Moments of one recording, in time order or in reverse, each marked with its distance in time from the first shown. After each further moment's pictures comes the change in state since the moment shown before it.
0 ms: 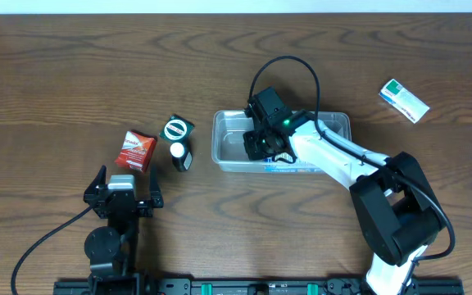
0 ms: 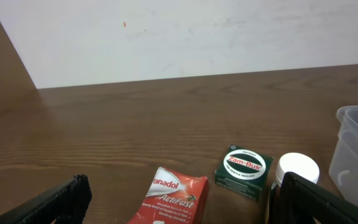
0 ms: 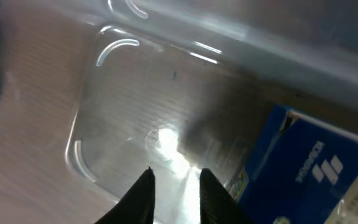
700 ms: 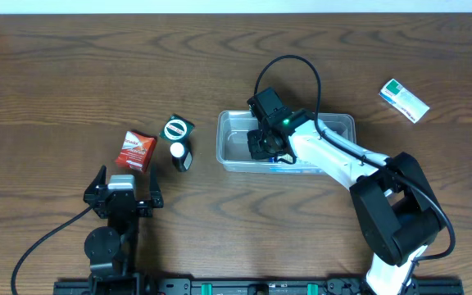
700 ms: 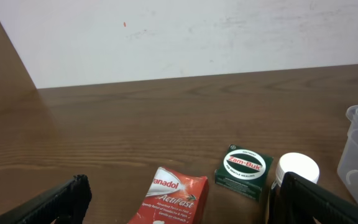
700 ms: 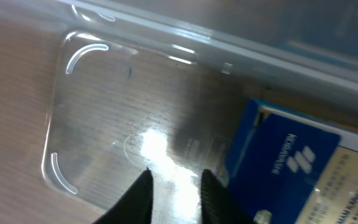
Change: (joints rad) left arm 0.000 0.000 0.000 0.000 0.000 0.000; right arm 0.000 0.000 0.006 -0.044 0.096 0.059
